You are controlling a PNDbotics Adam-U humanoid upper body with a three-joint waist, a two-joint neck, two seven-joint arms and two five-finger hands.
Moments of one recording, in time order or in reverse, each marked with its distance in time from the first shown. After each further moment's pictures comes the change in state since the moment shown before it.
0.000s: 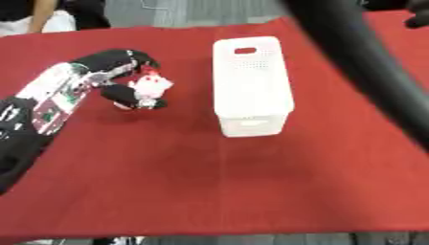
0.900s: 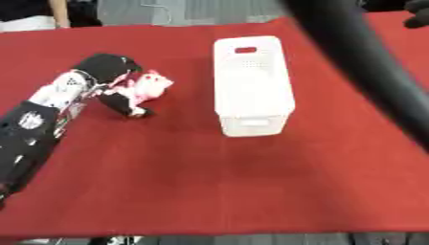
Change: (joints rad) left arm -0.020 -0.129 0.139 0.220 -0.416 0.013 0.168; right arm -0.001 0.000 0.000 0.000 0.000 -0.002 0.000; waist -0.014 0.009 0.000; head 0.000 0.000
